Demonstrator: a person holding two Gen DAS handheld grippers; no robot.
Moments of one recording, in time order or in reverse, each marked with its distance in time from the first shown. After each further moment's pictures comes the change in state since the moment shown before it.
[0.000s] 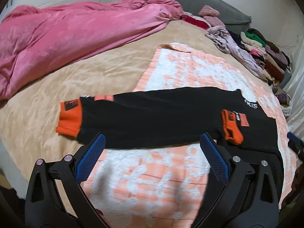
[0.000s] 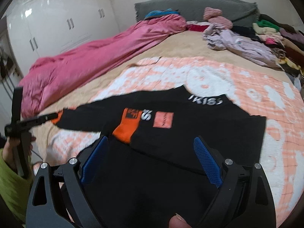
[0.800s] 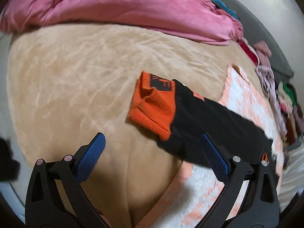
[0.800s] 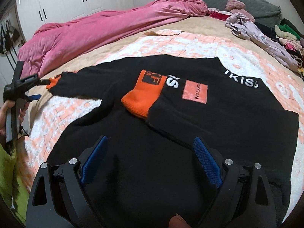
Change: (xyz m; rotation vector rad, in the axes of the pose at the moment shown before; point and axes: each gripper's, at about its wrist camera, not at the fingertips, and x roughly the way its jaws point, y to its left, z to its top) left arm 0.038 0.148 -0.019 -0.485 0.048 0.091; right arm 0.082 0.036 -0.037 -0.128 0.142 0.031
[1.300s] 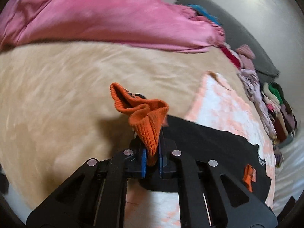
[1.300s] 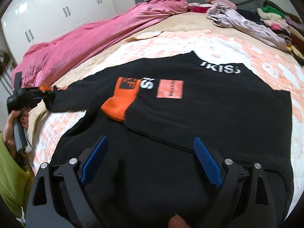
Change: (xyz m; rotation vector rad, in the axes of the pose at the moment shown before) left arm -0.006 -0.060 0.008 0.097 -0.098 -0.124; right arm -0.019 -0.042 -0.007 0.175 -0.041 -0.012
